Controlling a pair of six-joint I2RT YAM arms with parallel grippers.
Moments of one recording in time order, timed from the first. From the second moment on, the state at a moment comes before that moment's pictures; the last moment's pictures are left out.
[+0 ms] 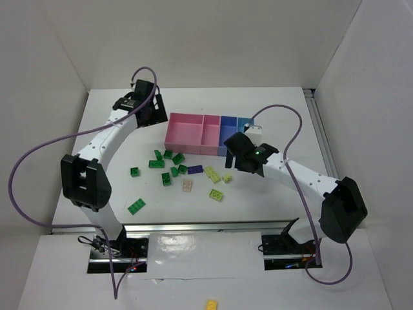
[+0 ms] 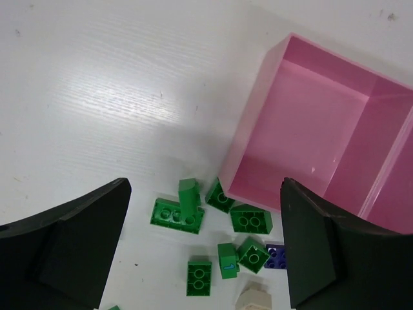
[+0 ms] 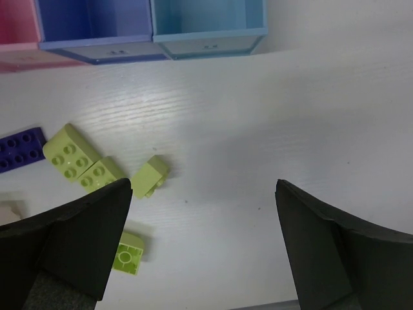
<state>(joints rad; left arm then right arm) -0.27 1.75 1.62 -0.76 -0.31 -0.48 0.69 1.39 1.03 -0.69 0.52 0.76</state>
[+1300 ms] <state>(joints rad) -0.16 1.58 1.38 -0.67 -0.11 -0.53 0.69 1.55 0.84 -0.31 0.24 0.51</state>
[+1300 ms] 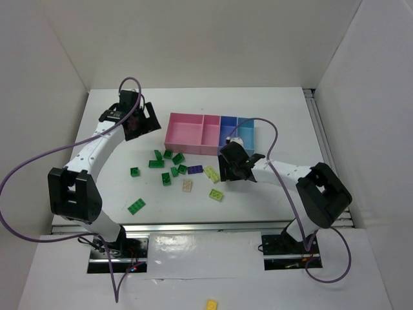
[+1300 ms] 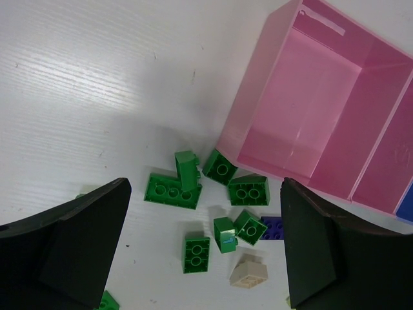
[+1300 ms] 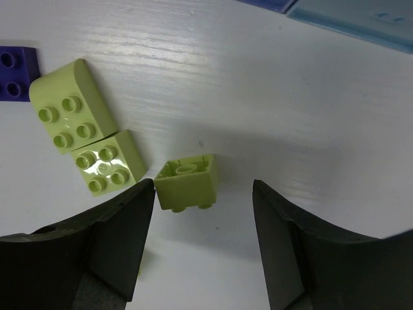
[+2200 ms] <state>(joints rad) -0.14 1.58 1.37 -0.67 -0.10 -0.51 0.61 1.52 1.21 -0.39 0.37 0.48</state>
